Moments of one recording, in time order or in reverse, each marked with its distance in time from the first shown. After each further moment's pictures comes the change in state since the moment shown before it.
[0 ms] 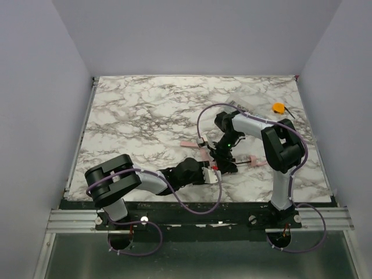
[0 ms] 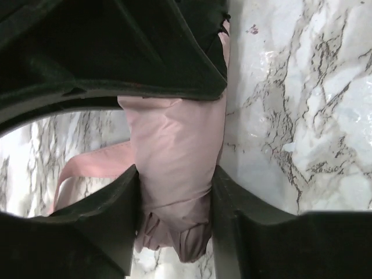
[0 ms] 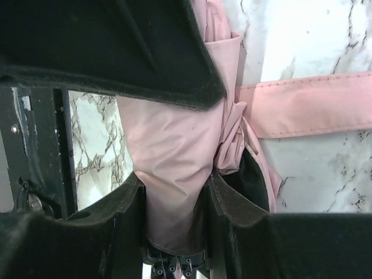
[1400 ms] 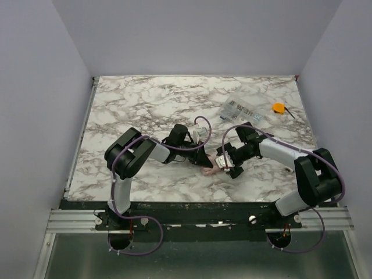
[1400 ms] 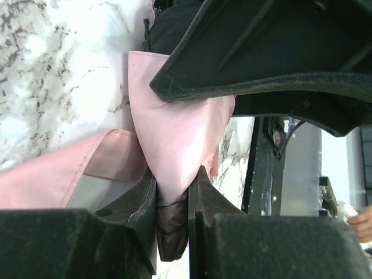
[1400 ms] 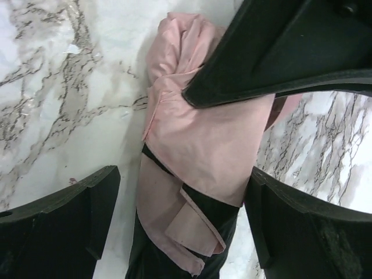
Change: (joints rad) left arm 0.441 0.376 0.301 -0.056 0.866 -1.035; right arm -0.092 -0.485 -0.531 0.561 -0.039 -0.552
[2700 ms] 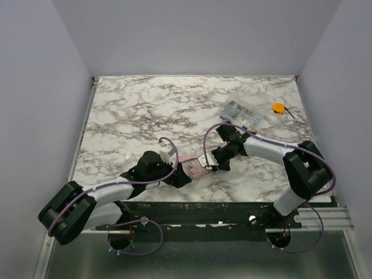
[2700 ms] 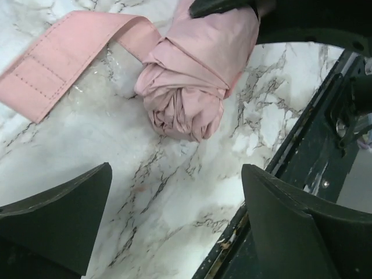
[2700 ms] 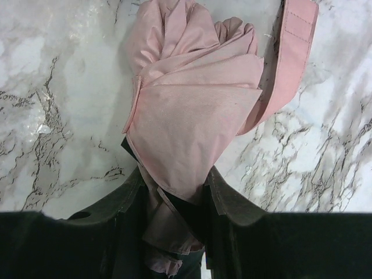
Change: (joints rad) left arm -0.008 -0.775 -0.534 -0.190 -0.497 0.026; right arm 0.207 0.098 0.082 0.062 0.113 0.218
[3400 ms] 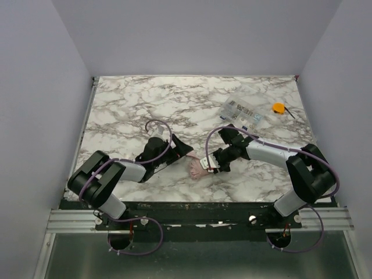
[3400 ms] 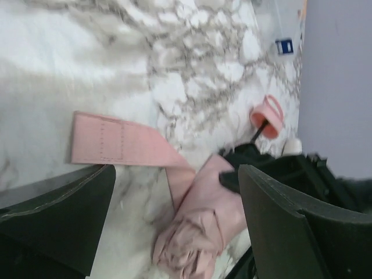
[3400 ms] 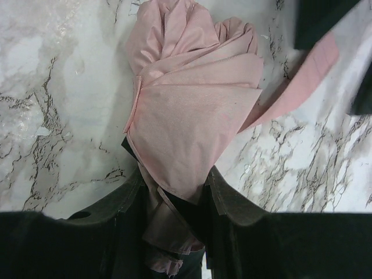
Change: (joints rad) left arm 0.059 0.280 0.055 0.353 -0.237 -0.544; right arm 0.002 -0.030 -0.049 0.061 -0.002 0.013
